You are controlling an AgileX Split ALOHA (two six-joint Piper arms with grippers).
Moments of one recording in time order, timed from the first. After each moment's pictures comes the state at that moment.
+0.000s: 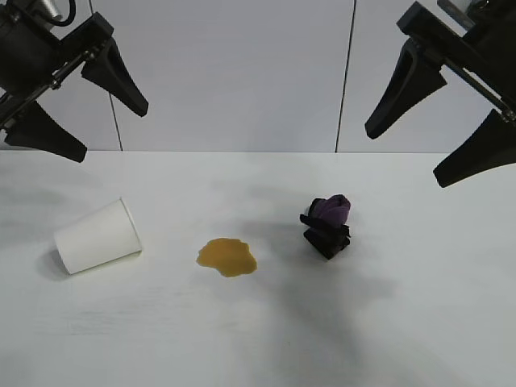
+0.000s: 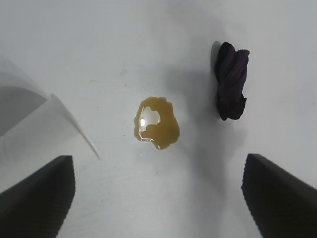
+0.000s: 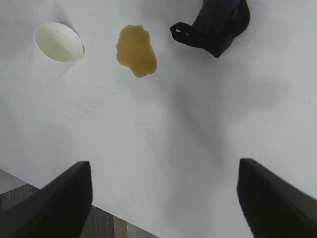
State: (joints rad) left arm -0.12 1.80 -1.27 -0.81 0.87 0.38; right arm 0.07 1.53 -1.06 0.65 0.95 -0.21
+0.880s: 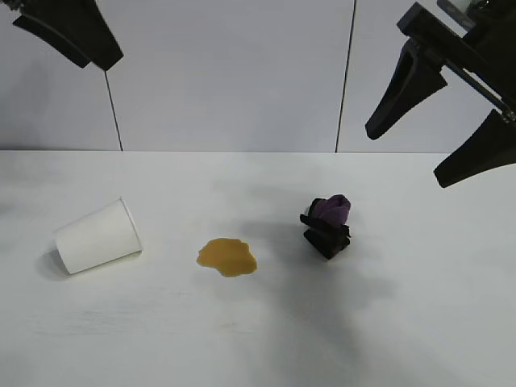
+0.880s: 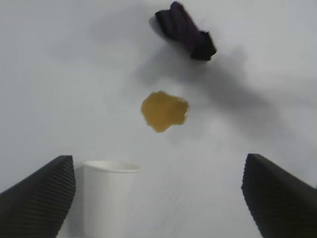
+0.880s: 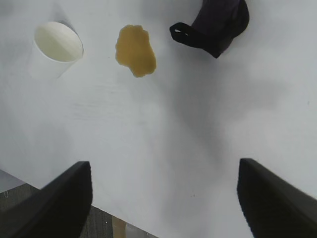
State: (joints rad) left arm -0.19 1.80 -1.63 -0.47 1.21 1.03; right arm 0.07 1.53 -1.06 0.64 0.95 -0.21
